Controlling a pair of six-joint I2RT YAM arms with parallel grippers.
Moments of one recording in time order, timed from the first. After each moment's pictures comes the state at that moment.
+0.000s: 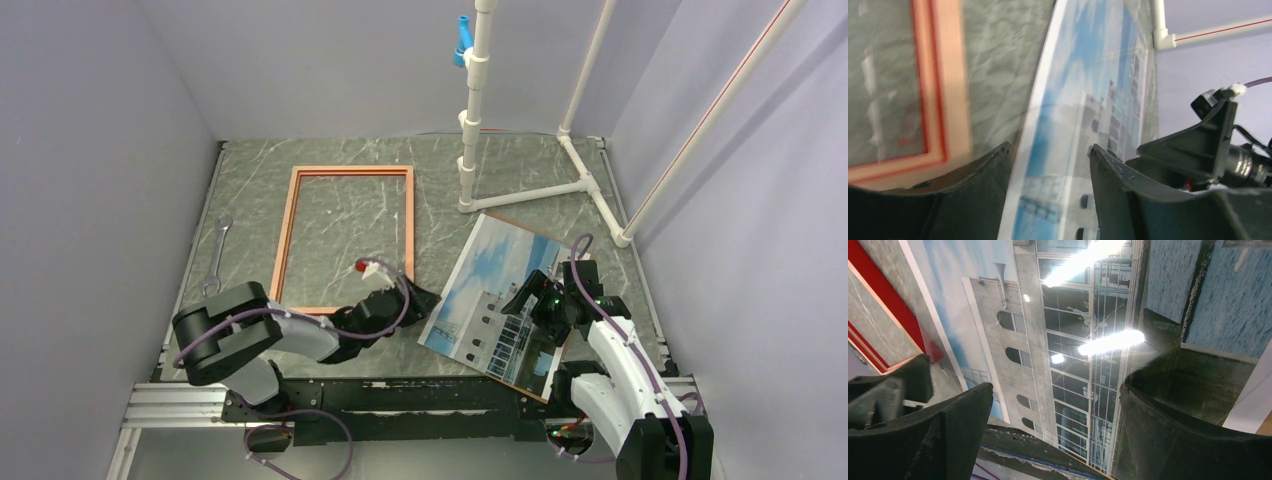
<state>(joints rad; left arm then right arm) -1.09 1.55 0.32 0.88 -0.39 -1.23 0.05 0.83 0.43 -0.70 -0.32 0.71</state>
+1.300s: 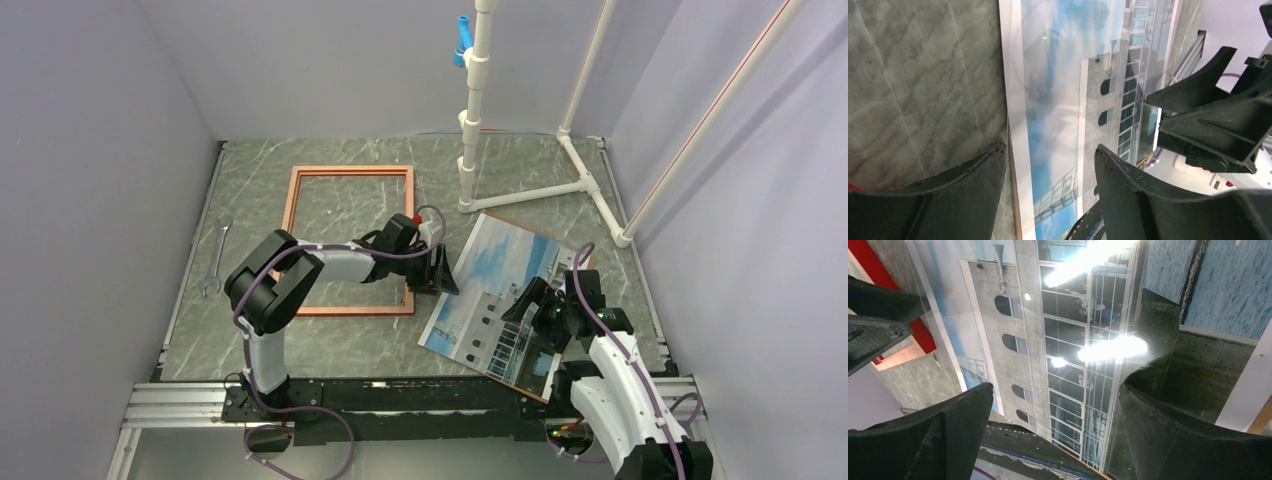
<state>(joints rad) -0.73 1.90 1.01 0.12 0.56 -0.72 0.05 0.72 0.38 -0.74 -0.33 0.69</state>
